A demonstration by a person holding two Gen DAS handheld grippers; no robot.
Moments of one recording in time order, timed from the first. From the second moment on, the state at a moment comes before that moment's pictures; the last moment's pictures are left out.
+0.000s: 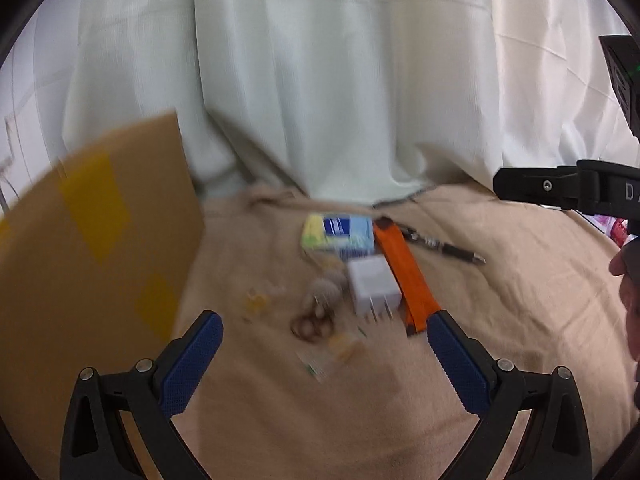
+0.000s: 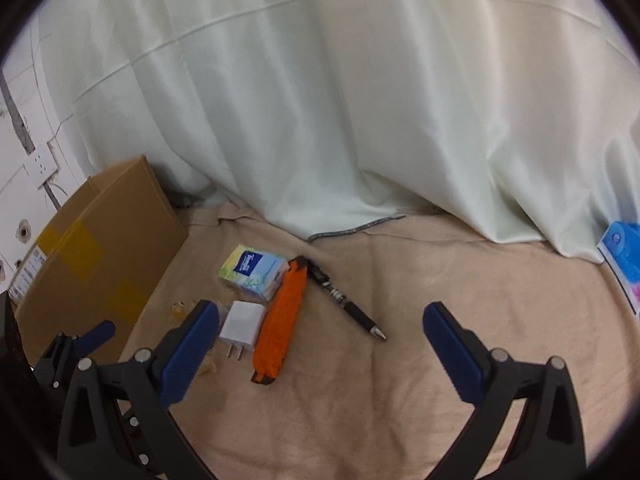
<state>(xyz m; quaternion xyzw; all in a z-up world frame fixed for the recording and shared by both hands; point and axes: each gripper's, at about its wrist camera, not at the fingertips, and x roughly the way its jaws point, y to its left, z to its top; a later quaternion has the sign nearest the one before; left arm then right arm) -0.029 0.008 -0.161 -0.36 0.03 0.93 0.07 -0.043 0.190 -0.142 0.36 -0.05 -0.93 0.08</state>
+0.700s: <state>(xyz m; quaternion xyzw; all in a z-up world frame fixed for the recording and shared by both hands) -0.070 0.016 -0.206 -0.42 0.03 0.90 0.13 -0.072 0.178 -0.192 0.42 -0.05 -0.90 0.10</state>
